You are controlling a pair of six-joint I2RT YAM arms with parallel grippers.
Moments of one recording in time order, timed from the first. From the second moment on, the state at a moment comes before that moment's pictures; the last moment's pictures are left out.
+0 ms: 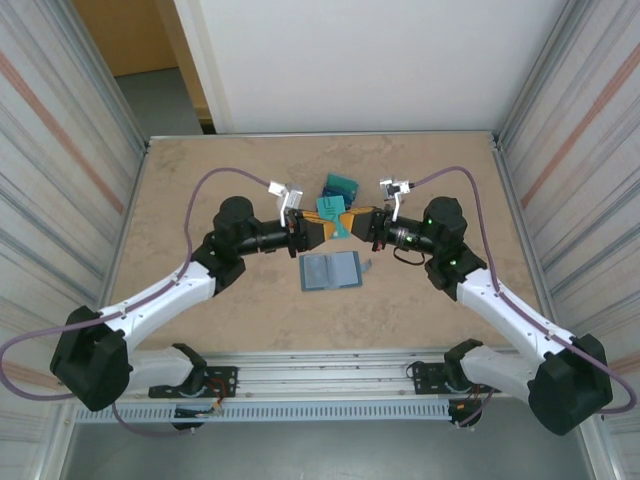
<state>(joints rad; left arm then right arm) -0.64 1.23 0.79 0.39 0.67 -0.52 0.50 1.07 0.72 0.37 -0.73 0.67</state>
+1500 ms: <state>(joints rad) -0.52 2.16 1.89 -0.58 0.21 0.94 0.50 0.96 0.88 -0.43 0.01 0.48</state>
